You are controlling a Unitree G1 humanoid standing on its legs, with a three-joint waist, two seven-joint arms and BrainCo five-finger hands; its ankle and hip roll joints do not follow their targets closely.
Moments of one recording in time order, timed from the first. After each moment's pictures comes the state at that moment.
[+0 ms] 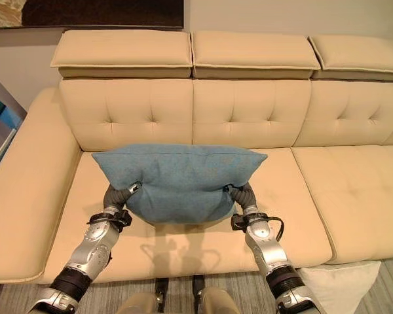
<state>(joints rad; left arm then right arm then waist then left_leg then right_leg) -0.17 0.27 -0.26 0.36 -0.65 -0.19 0.18 -0.22 -0.36 0.28 0.41 0.37 -0.15 -0.13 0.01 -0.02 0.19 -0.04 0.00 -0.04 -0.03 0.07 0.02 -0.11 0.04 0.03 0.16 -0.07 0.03</state>
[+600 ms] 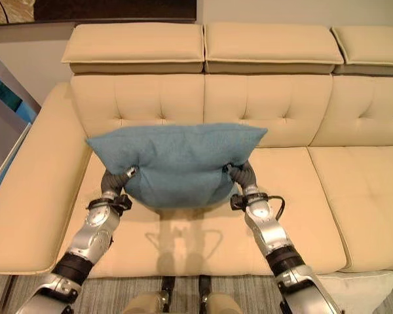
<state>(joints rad) -0.39 0.36 -0.26 0.37 -0.64 -0.20 0.29 -0.48 -0.38 0.32 0.43 0.35 -0.14 -0.19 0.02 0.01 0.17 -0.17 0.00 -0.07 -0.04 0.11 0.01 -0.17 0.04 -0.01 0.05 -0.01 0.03</state>
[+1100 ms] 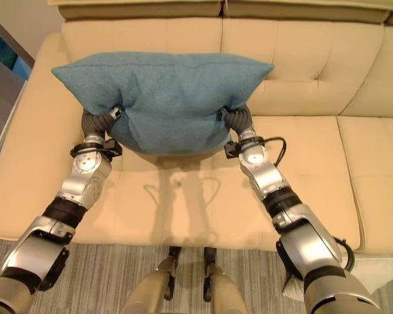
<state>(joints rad) -0.81 0.49 -0.36 0.65 -0.66 -0.27 0.37 -0.93 -0.46 0.49 0.67 0.37 -0.14 -0.27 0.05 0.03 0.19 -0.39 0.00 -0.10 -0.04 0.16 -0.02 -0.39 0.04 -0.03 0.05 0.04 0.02</state>
